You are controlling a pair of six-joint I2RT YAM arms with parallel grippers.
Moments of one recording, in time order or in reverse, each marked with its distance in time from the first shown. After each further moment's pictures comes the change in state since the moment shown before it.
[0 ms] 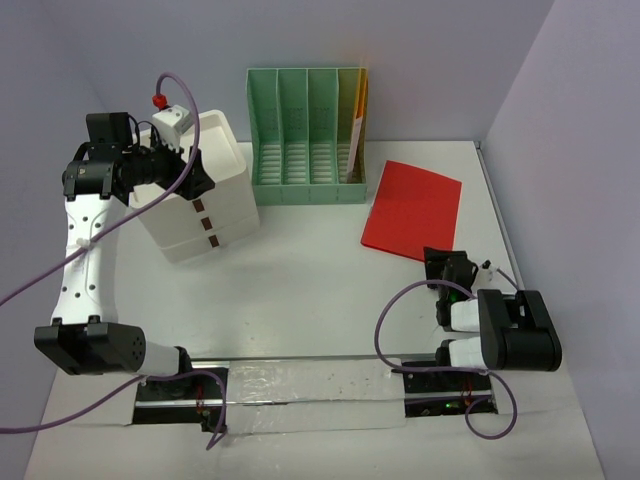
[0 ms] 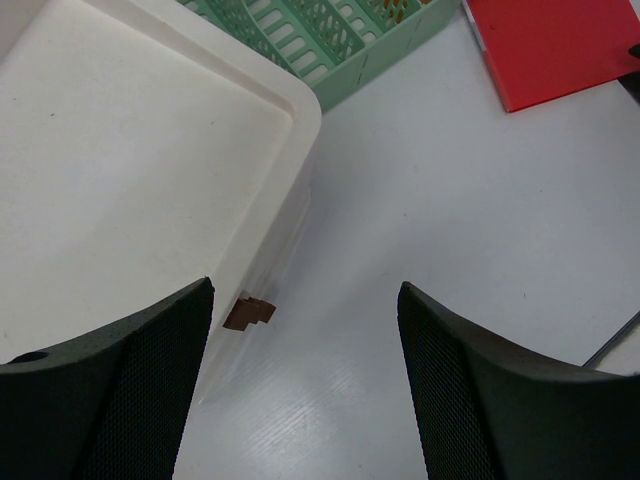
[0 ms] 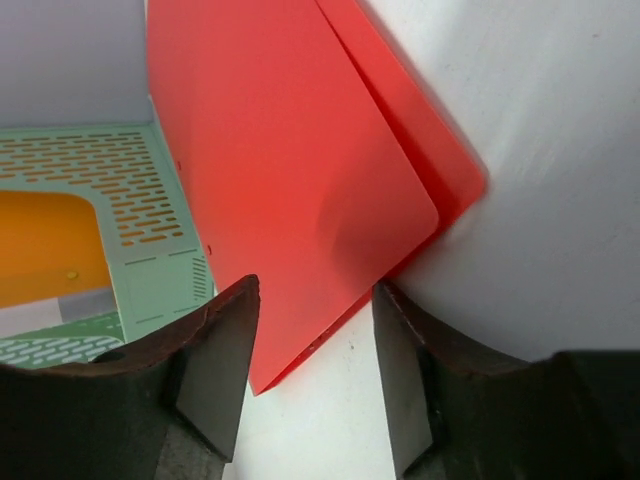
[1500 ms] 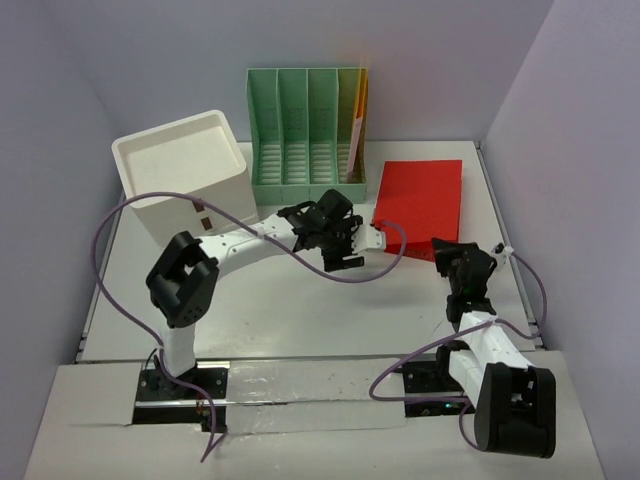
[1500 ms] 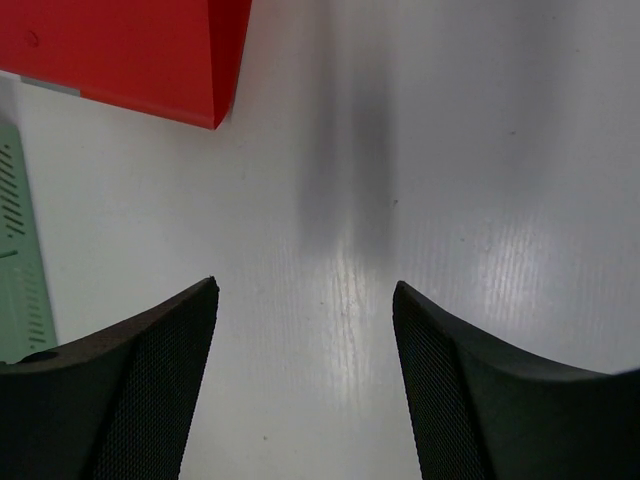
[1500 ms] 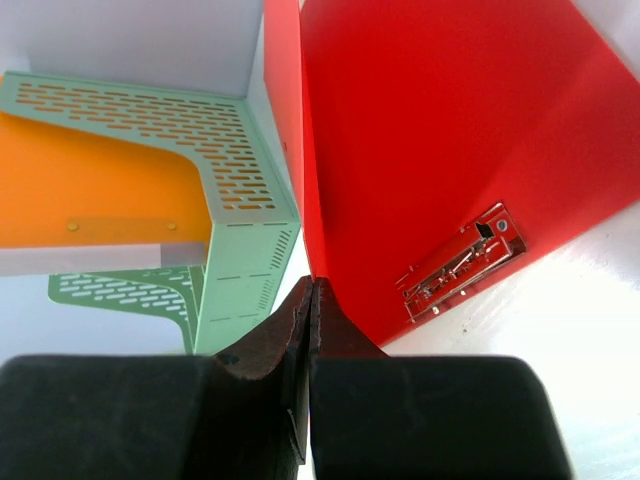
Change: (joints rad) left arm -0.938 0.478 -0.199 0.467 -0.367 0.323; right arm -0.065 -0.435 0.102 -0.399 -0.130 -0.119
